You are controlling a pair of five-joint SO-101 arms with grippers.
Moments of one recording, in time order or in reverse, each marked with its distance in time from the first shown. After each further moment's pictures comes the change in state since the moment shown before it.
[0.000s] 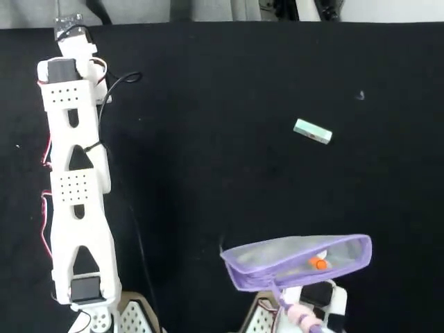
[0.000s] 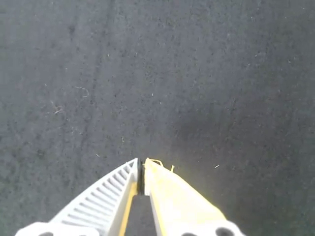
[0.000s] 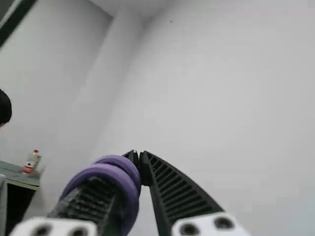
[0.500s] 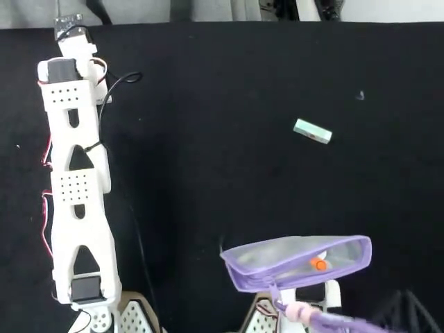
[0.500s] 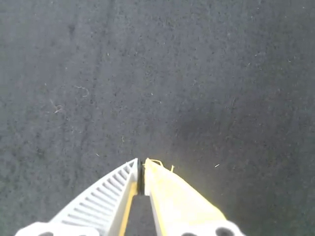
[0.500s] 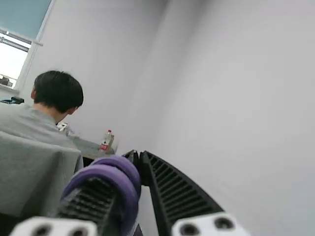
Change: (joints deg) left arm 0.0 0.0 0.0 0.2 0.0; right arm -13.9 0.1 5.7 4.8 -2.4
